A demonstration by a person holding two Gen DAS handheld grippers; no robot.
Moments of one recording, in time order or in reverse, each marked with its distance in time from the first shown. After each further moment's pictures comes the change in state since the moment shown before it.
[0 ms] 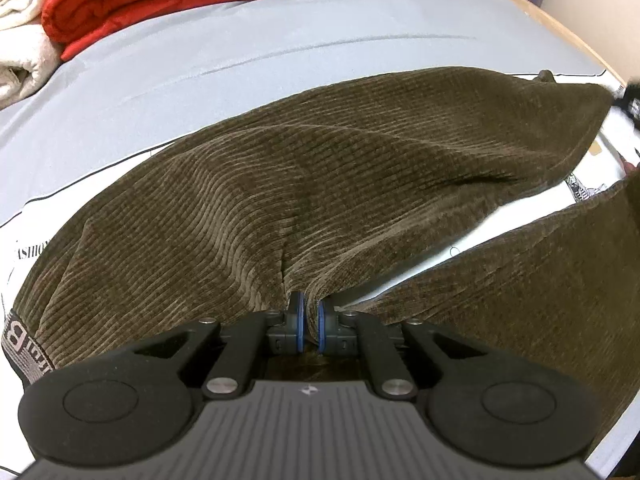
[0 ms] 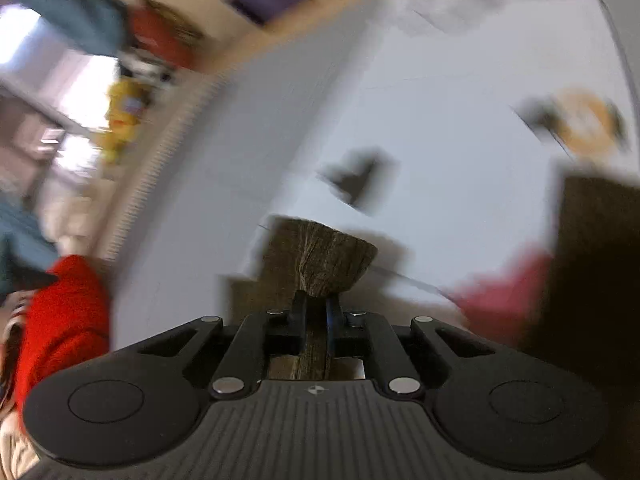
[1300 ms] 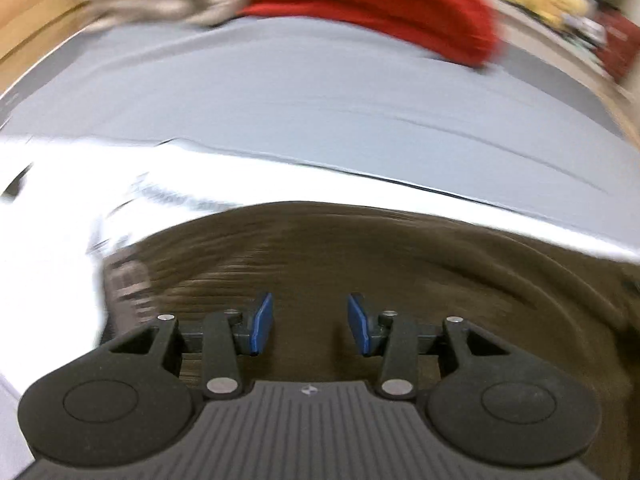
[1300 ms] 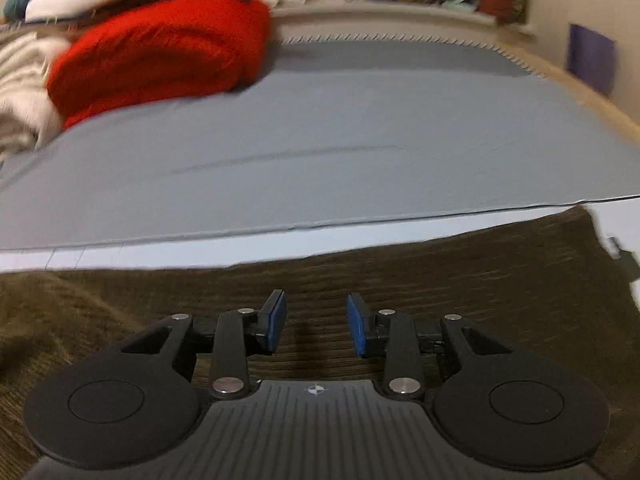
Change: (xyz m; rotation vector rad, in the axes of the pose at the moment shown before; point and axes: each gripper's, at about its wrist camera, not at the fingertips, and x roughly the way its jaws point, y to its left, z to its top) left arm -0.018 0.130 0.006 -0.536 -0.065 0.215; right arm 0.027 0.173 -0.184 -0.966 0.289 0.082
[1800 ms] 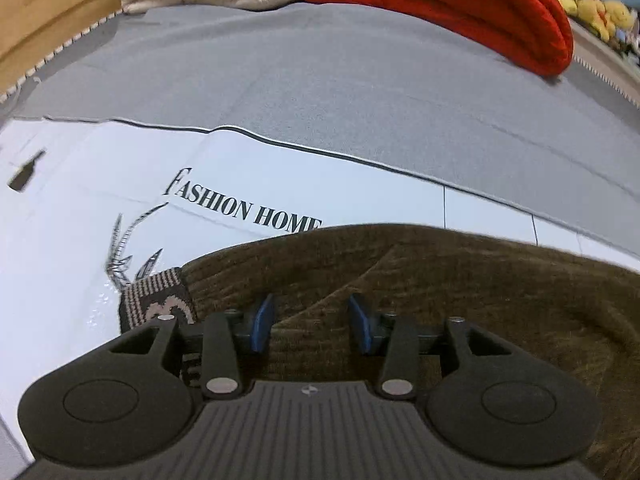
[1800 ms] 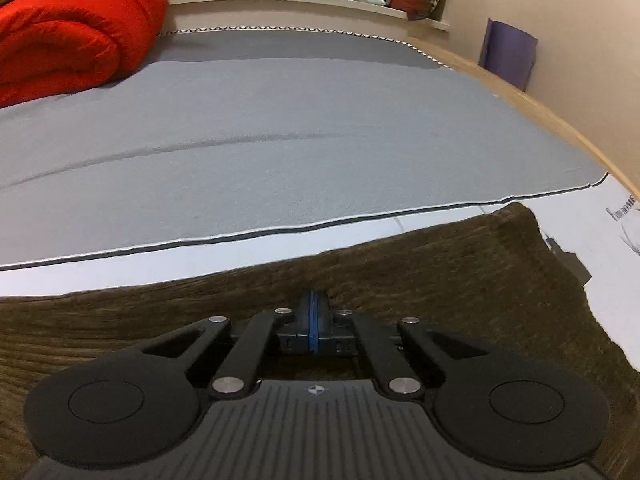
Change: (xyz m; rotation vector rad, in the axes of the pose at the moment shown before) left arm 0.069 0.041 0.018 -0.036 -0.020 0.051; right arm 0.057 -0.048 0.007 0.060 -0.040 -0.346
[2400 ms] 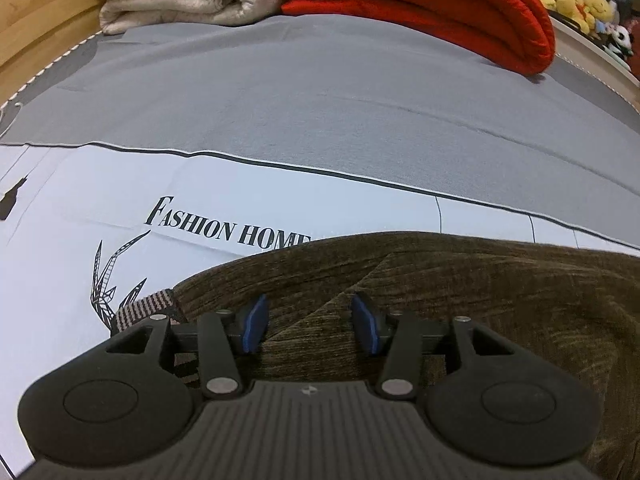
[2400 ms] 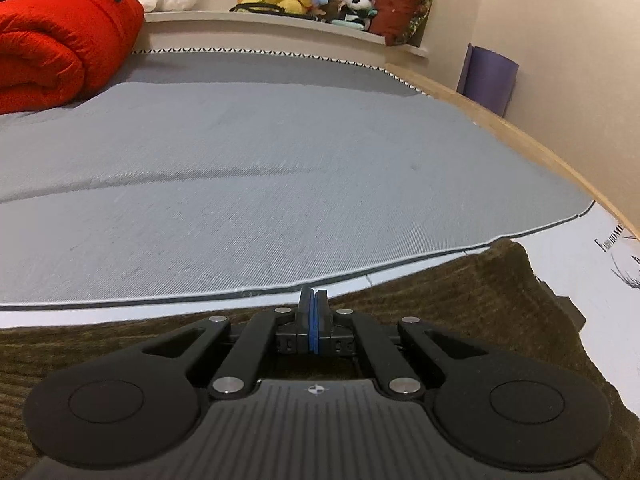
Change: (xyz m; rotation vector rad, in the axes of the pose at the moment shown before) left arm 0.006 -0.007 -0.001 0.084 -0.043 -0.022; right arm 0.038 -0.004 0.010 -0.019 -0.099 -0.081
